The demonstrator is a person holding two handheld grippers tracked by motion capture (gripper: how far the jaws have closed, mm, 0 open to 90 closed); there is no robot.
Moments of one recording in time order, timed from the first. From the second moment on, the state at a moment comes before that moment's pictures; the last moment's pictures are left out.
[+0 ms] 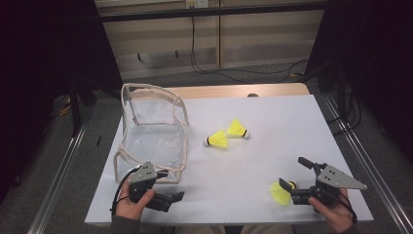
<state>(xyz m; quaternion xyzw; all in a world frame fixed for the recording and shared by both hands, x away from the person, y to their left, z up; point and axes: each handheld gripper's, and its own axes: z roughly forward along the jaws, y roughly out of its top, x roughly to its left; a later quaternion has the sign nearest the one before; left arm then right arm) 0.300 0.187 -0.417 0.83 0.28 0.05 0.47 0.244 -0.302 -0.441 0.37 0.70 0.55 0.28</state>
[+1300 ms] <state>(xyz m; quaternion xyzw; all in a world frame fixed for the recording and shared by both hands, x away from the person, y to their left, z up) 0.302 0.208 -0.413 0.83 0.29 0.08 0.47 0.247 -0.302 -0.440 0.37 0.69 0.55 0.28</state>
